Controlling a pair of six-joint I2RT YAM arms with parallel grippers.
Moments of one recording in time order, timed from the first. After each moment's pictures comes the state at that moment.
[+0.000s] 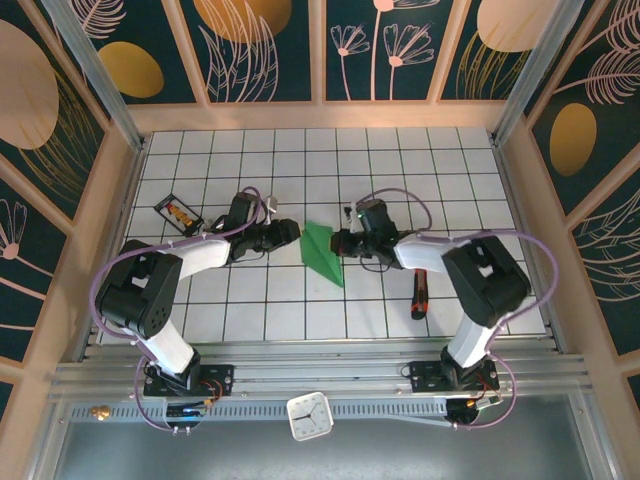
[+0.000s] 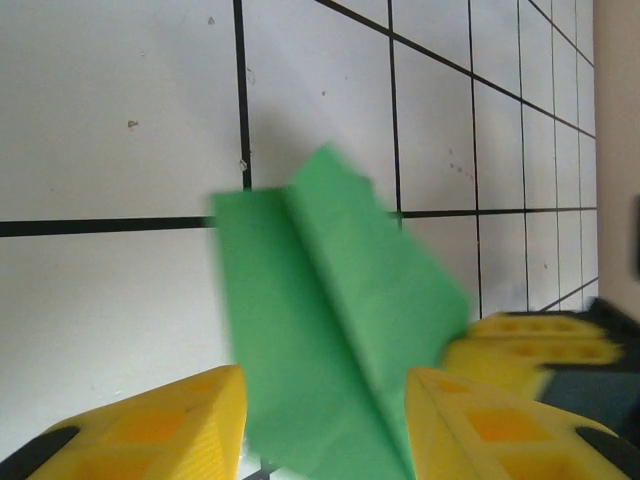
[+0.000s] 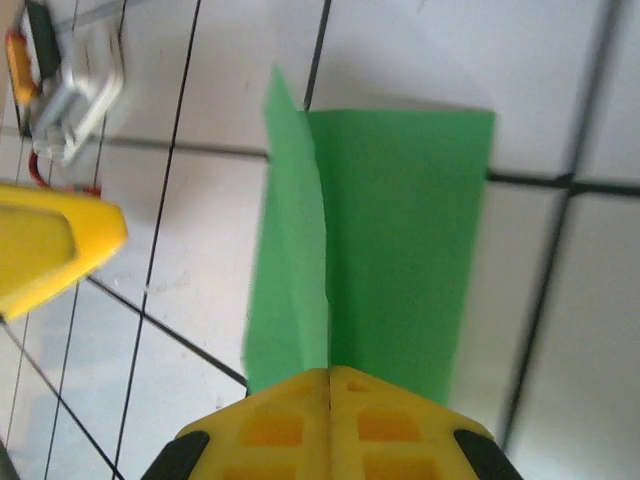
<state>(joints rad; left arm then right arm) -0.41 1.67 0.82 0.09 0.46 -0.76 0.57 1.67 0.83 0.09 -0.34 0.58</state>
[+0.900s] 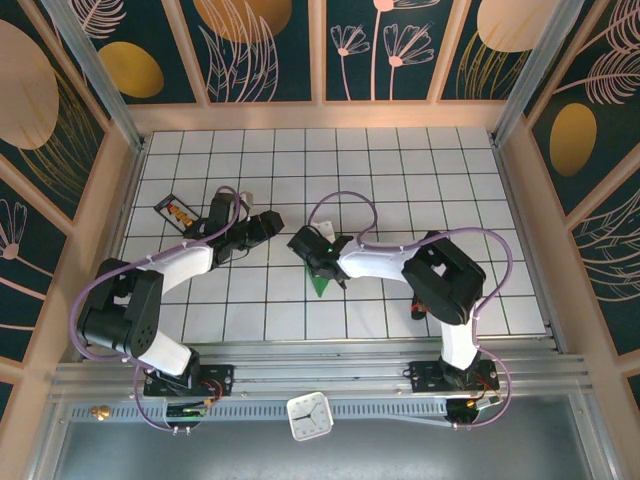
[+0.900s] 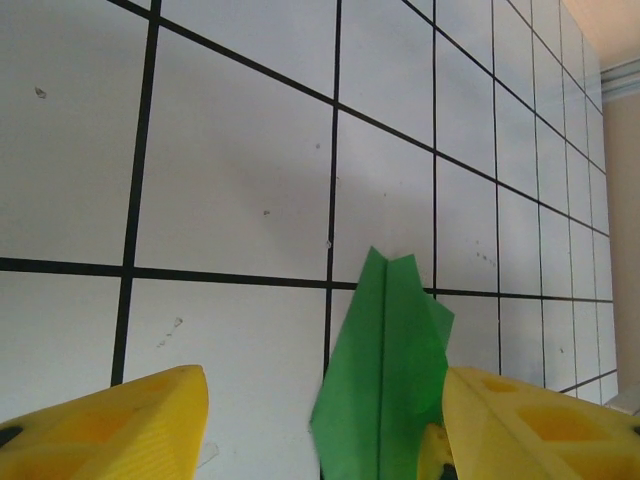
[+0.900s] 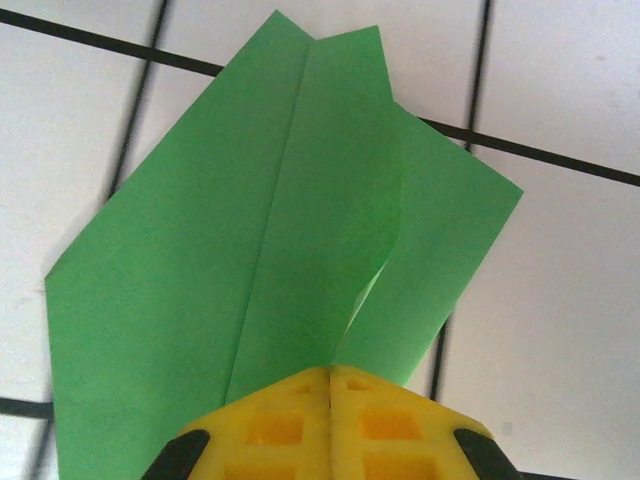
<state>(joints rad) -0.33 1.53 0.74 0.09 0.35 -0.79 0.98 1.91 1.18 -0.43 0.48 0.58</state>
